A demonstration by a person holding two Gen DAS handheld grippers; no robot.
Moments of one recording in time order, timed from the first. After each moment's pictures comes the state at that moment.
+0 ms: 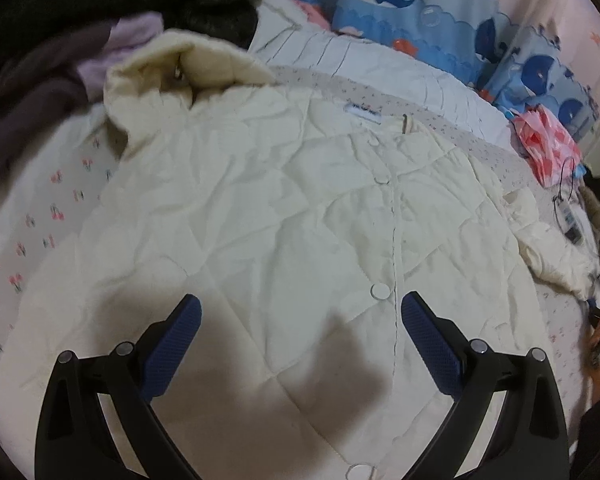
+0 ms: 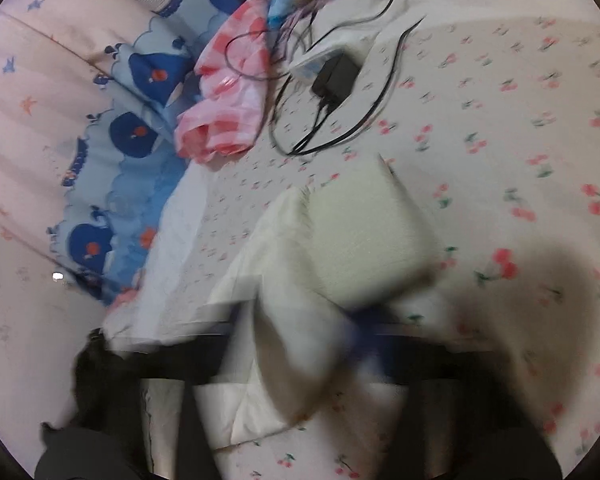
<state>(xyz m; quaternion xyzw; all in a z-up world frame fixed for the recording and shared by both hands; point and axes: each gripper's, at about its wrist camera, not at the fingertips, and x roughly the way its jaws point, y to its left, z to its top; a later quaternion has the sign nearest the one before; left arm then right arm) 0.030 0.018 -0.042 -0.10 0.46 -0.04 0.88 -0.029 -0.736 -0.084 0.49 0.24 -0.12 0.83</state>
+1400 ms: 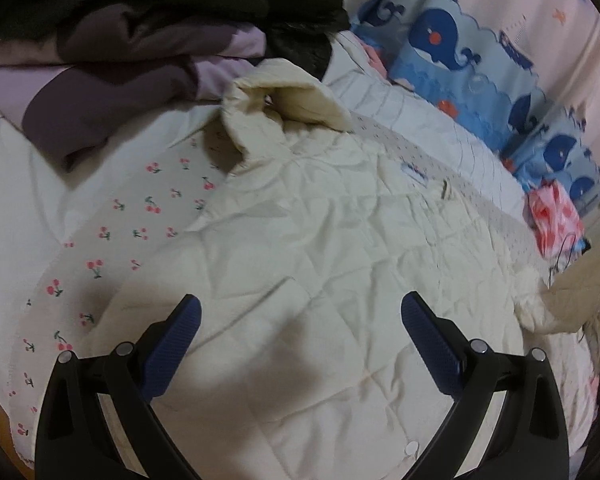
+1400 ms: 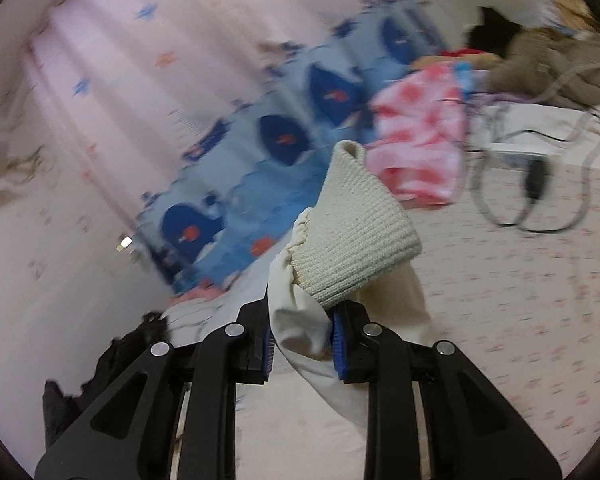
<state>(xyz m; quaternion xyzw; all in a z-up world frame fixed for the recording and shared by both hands) 0.001 0.122 -0.012 -0.19 0.42 0.01 0.89 0.048 -0.519 0.130 0.35 0.14 -0.03 0.92</state>
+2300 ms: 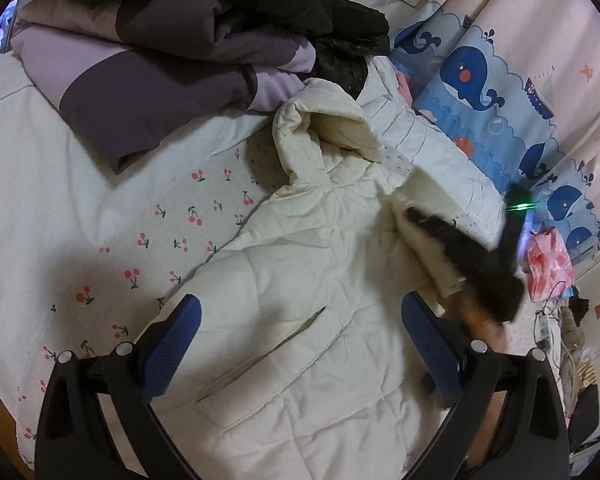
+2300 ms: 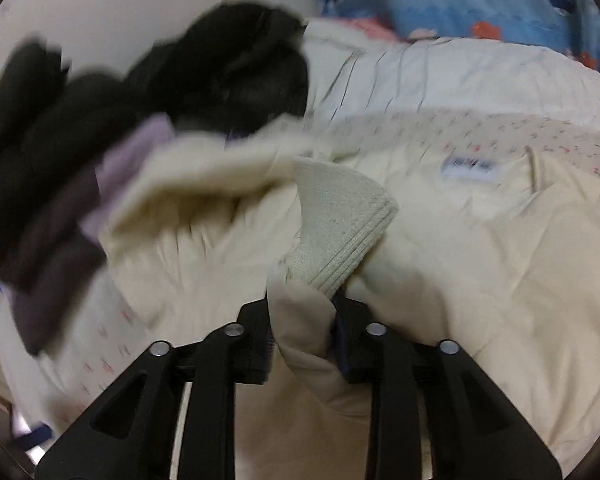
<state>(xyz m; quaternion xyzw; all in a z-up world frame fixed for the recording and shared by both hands) 0.000 0.173 -0.009 -0.26 0.41 0.03 0.88 0.172 -0.039 -0.045 0.08 0.41 0.20 0.88</state>
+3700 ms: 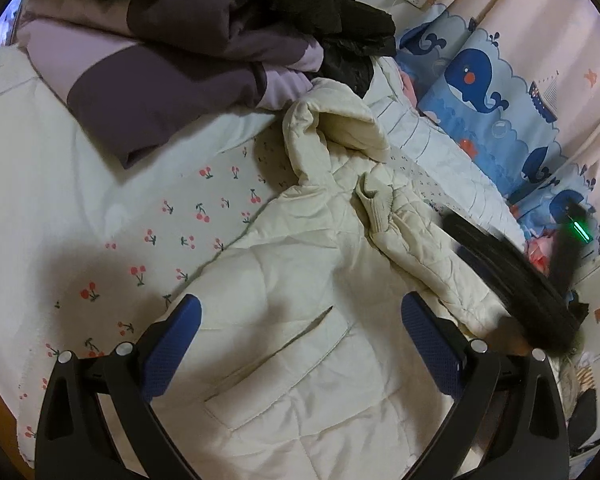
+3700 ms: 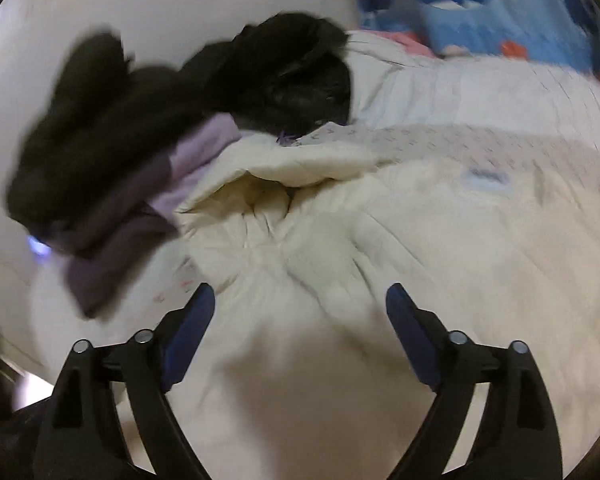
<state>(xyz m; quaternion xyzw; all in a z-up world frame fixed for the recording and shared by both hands) -0.001 0.176 -0.010 -0.25 0.40 0.03 0.88 0.114 -0.079 0.005 0.10 0.40 0.26 0.87</state>
